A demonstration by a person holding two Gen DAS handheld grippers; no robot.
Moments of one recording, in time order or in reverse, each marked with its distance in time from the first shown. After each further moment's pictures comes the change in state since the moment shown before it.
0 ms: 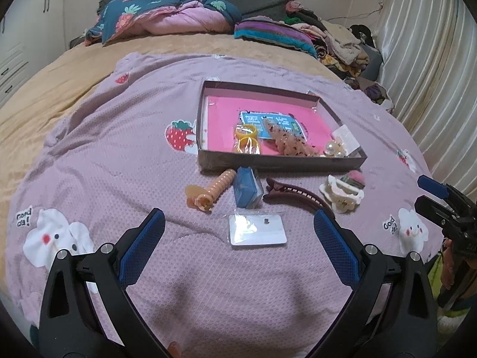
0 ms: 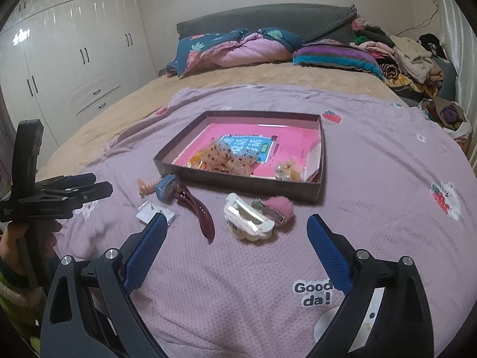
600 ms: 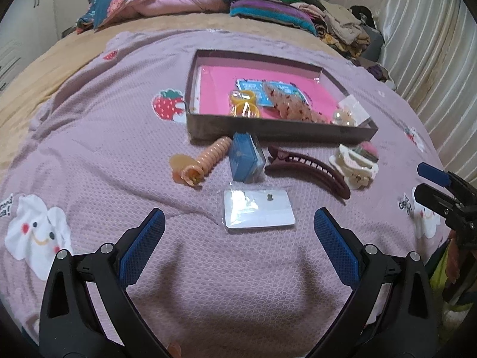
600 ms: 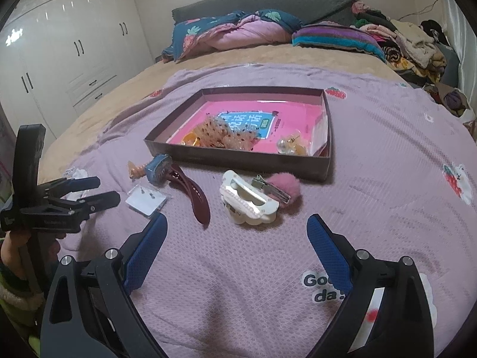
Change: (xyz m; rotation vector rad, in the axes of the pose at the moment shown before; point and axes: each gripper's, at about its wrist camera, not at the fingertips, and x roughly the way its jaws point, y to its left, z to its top) left arm 0.038 -0.005 -0.020 0.021 0.096 -0.005; right arm 0.032 -0.005 -0.013 0.026 0.077 0.004
